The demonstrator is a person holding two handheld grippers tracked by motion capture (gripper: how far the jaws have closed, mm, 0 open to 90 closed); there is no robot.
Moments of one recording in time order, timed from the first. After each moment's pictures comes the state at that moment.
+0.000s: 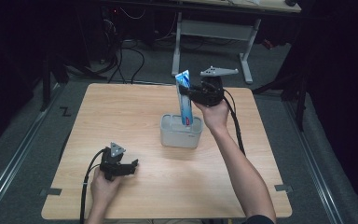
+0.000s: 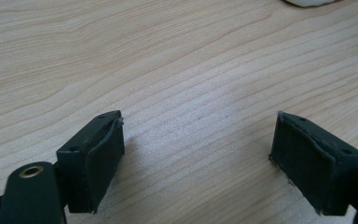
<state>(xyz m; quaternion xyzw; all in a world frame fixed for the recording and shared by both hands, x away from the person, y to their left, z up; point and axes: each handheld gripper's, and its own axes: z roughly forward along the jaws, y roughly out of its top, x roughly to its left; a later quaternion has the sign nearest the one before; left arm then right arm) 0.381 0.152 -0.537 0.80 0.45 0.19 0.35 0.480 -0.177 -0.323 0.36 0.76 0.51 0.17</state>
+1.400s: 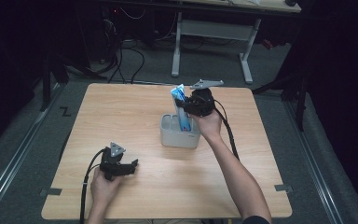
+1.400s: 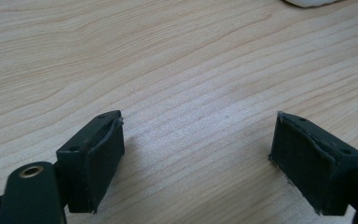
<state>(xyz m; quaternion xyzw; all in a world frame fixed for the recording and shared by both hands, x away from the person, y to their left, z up) 0.381 0.152 -0.537 0.80 0.45 0.19 0.35 0.487 -0.163 -0.373 0.37 0.79 0.46 0.17</state>
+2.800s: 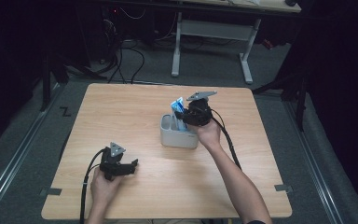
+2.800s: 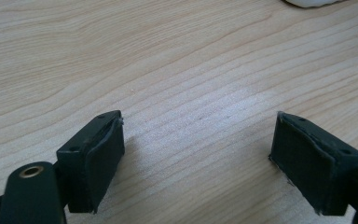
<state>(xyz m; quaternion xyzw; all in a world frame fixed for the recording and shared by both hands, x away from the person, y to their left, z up) 0.381 0.152 -0.537 0.80 0.45 0.19 0.35 0.483 -0.161 -0.409 0.37 0.82 0.42 0.15</state>
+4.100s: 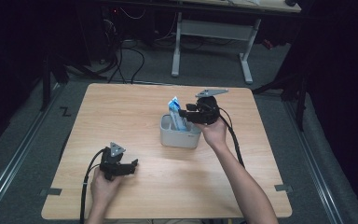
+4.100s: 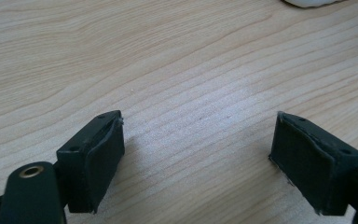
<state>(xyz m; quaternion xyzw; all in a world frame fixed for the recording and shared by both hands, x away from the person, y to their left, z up) 0.381 0.152 -0.537 0.80 0.45 0.19 0.35 0.472 -0.181 -0.389 0.39 0.79 0.45 0.14</state>
